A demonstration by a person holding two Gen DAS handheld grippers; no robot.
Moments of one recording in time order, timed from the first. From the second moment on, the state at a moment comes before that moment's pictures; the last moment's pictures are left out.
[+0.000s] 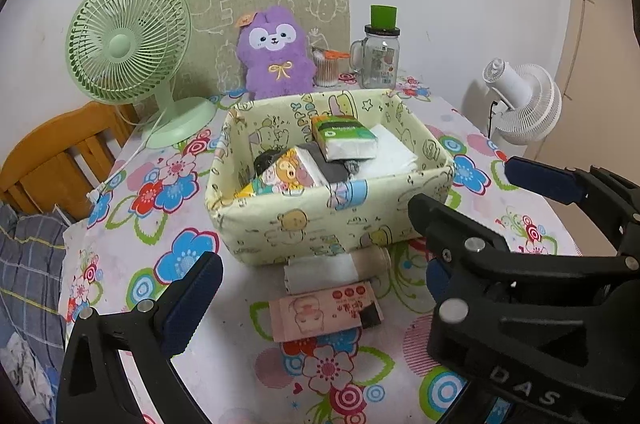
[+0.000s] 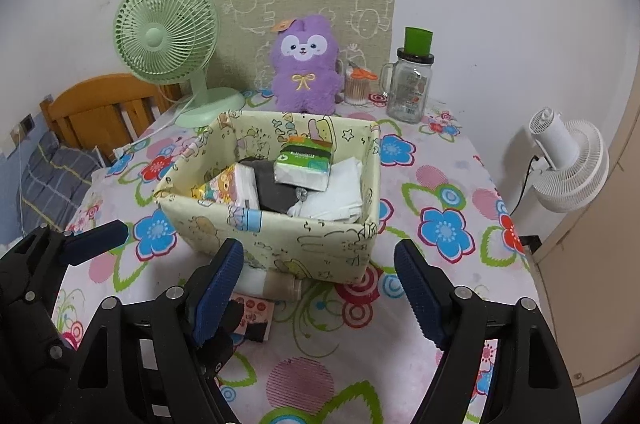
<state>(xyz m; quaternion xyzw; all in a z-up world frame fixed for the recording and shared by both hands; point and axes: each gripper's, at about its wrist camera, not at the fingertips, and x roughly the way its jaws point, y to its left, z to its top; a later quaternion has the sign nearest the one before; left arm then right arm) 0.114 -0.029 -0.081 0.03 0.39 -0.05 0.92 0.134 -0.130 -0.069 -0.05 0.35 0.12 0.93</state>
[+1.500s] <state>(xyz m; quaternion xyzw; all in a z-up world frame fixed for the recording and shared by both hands) 0.118 -0.022 -0.165 0.01 0.44 -0.04 0.90 0.129 -0.141 -0.151 -0.03 0.39 0.12 0.91</state>
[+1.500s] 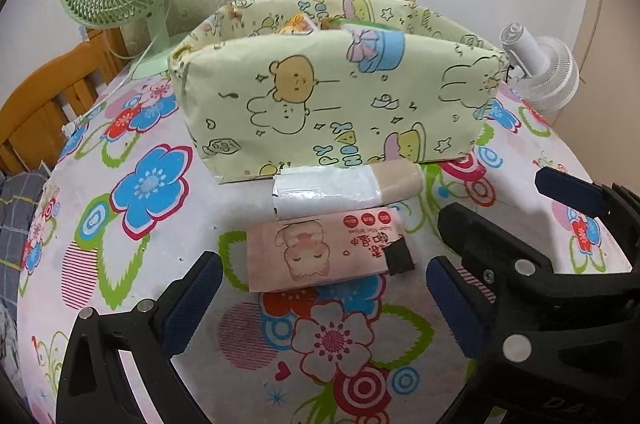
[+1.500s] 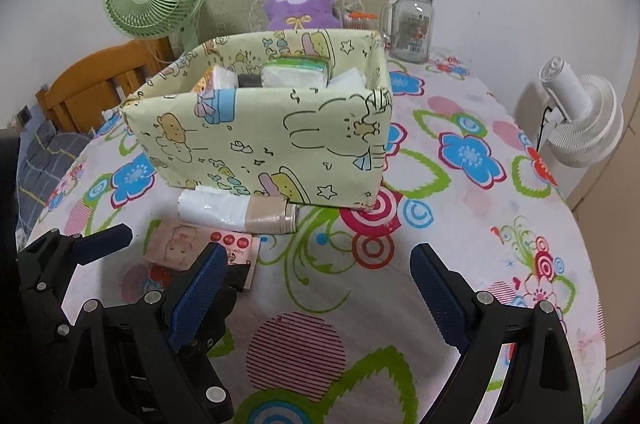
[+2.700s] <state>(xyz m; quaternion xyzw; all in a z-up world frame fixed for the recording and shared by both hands) 0.095 -0.050 -0.180 0.02 0.46 -0.06 0.89 0.134 -0.139 -0.177 -0.04 0.43 0.12 0.89</state>
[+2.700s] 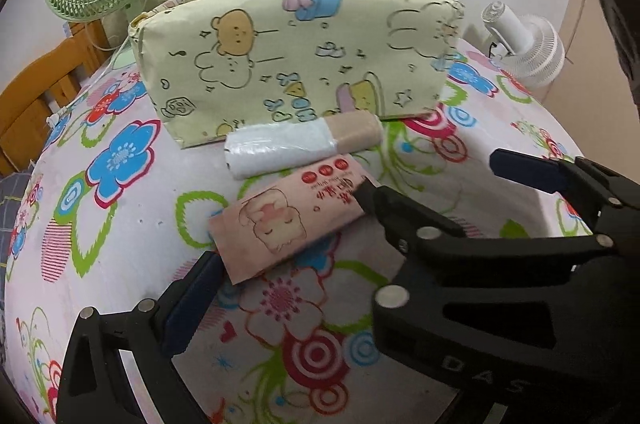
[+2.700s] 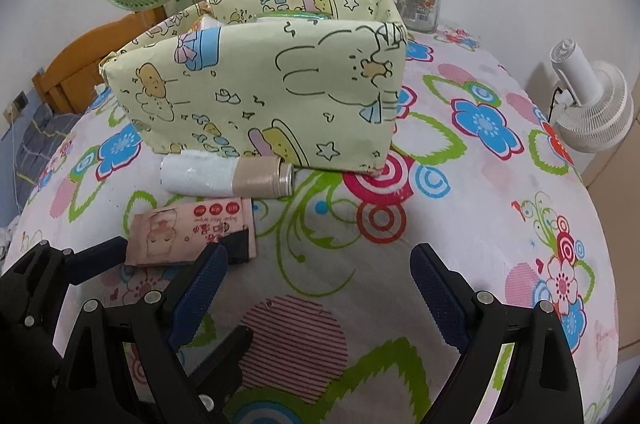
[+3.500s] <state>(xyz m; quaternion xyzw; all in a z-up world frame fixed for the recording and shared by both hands) 0.118 -0.041 -0.172 0.07 0.44 -0.07 0.89 0.129 -0.158 -0.167 -0.02 0.42 0.10 0.90</state>
